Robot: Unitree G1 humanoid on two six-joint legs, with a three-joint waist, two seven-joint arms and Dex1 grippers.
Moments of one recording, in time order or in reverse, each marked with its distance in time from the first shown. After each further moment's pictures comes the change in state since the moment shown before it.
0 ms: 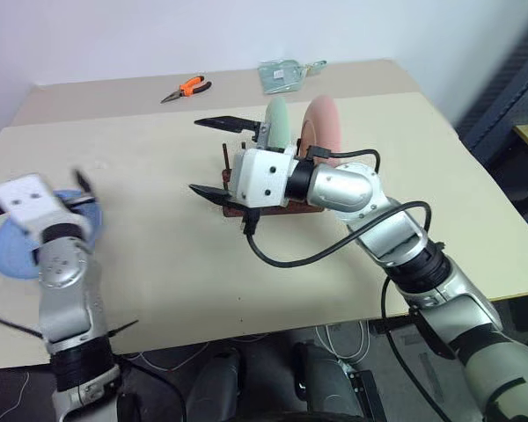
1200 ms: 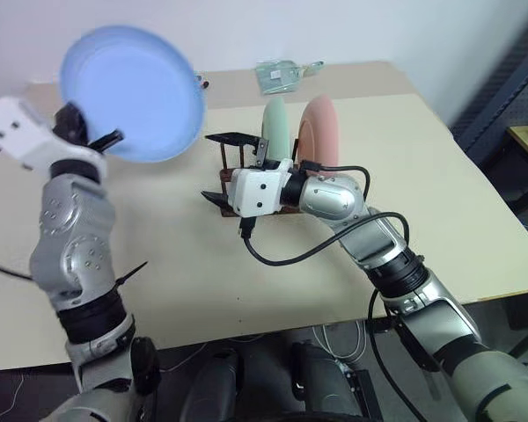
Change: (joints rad) left arm -0.352 0.000 -0.204 -0.156 -0.388 0.196 -0.045; right arm 0.016 0.082 -0.056 0.209 -0.262 -0.188 -0.004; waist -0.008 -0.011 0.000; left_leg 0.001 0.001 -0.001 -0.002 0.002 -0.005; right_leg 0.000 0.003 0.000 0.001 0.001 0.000
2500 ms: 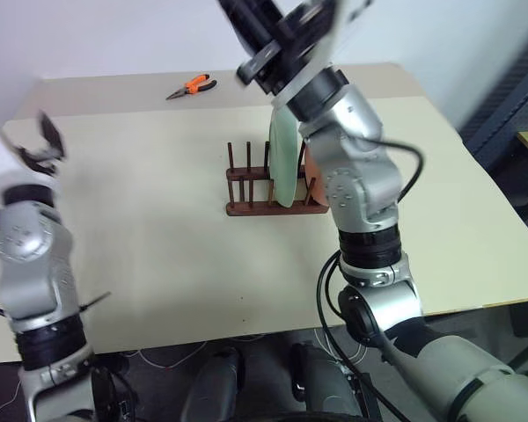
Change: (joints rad) left arm 0.393 0.120 -0.049 0.099 0.270 -0.284 -0.205; right arm -0.139 0.418 -0.567 -0.196 1.032 0.666 -0.285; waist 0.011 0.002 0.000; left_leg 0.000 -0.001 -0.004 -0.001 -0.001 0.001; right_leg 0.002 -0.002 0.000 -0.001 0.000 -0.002
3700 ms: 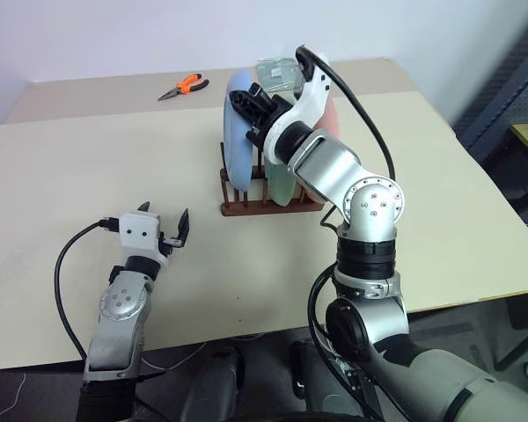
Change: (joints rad) left arm 0.220 -0.119 -0.241 0.039 0.148 -0.162 -0.219; right arm 0.066 0.045 -0.054 0.120 0.348 0.312 -0.730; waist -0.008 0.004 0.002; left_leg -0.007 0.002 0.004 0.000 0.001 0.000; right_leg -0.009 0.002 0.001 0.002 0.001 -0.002
